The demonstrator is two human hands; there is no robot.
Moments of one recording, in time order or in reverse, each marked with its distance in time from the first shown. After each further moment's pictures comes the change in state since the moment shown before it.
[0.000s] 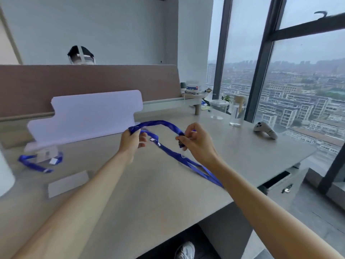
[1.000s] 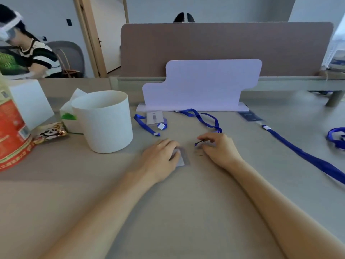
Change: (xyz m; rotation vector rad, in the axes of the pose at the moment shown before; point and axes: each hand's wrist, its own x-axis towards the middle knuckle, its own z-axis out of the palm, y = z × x) left_hand -0.042 -0.072 -0.248 1.224 0.003 0.304; right_hand 0.029 0.040 0.281 -0.389 -0.430 -0.103
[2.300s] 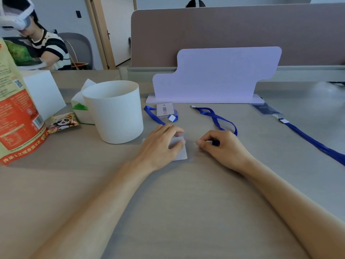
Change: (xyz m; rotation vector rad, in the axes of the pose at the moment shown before) left_hand -0.005 -0.020 -0.018 -0.102 0.094 0.047; right_hand -0.022 -0.025 0.007 0.145 -0.120 -0.135
